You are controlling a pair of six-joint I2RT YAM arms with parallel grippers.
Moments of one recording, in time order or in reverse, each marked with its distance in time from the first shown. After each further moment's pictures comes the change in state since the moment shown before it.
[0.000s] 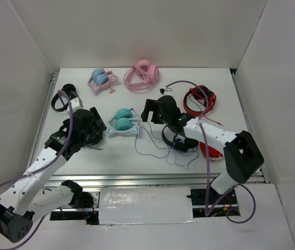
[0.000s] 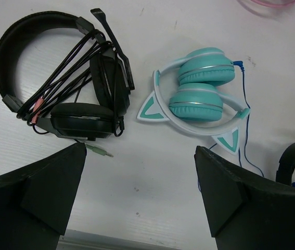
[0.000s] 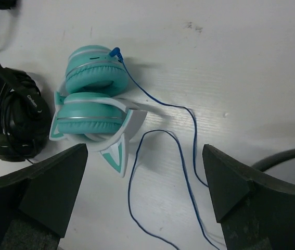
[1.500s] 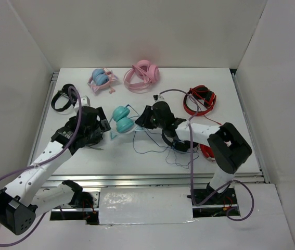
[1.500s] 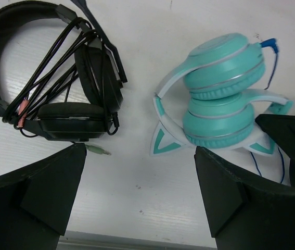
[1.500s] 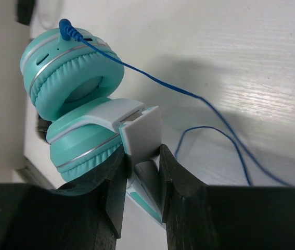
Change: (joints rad) left arm 0.001 0.094 0.003 0.030 0.058 0.047; right arm 0.021 0.250 -0.014 0.275 -0.220 0.195
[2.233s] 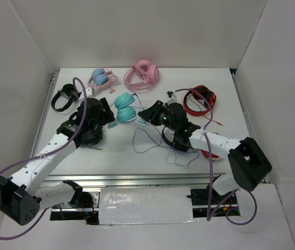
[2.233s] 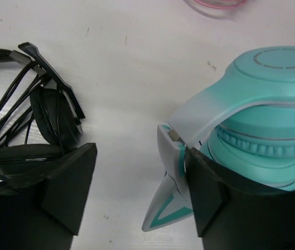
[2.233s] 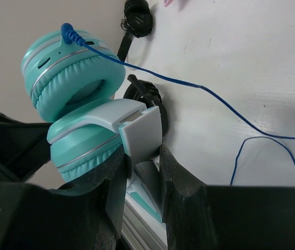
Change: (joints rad) left arm 0.000 0.104 0.071 0.175 0.051 0.043; right arm -0.023 -0.294 -0.180 0.213 -0.020 0.174
